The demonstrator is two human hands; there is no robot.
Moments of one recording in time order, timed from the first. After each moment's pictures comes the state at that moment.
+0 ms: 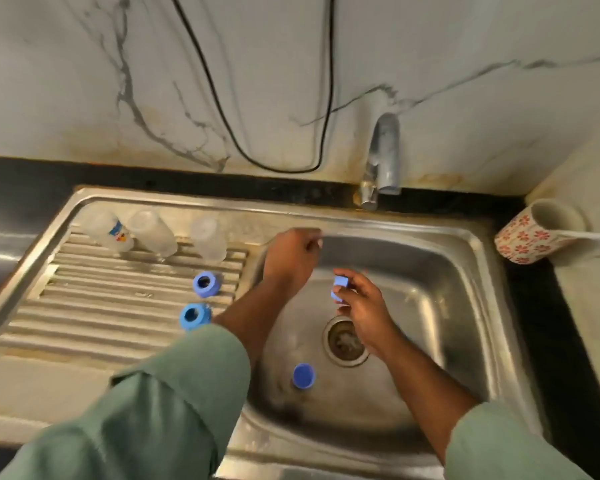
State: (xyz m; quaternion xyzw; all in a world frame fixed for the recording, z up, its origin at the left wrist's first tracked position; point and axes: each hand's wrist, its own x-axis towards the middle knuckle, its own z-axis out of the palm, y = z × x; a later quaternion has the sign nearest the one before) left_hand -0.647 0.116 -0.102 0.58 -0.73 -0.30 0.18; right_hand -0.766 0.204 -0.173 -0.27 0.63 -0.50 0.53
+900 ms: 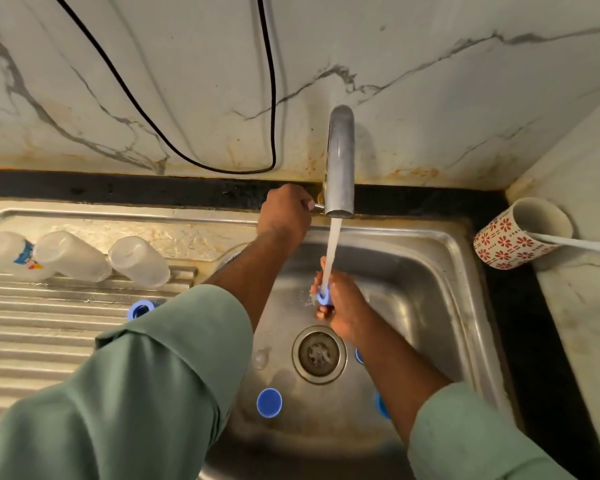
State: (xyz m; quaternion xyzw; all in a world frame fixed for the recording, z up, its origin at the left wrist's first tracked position) left_hand -0.735 0.041 -0.085 0.61 -0.73 -0.29 0.13; right_hand -0.808 0.144 -0.194 -0.05 0.62 -0.45 0.64
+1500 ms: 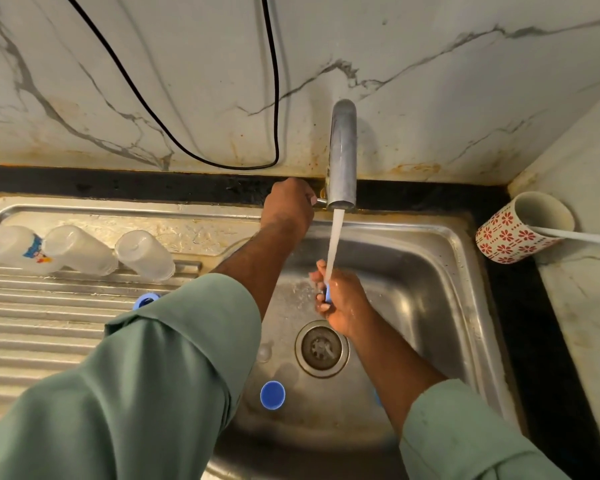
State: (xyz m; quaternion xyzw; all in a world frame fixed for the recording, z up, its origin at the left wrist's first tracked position) left_hand -0.737 0.047 -0.073 0.62 -0.72 -0.29 0.13; right_hand -0.801 0.147 -0.198 -0.02 0.60 -0.49 0.64
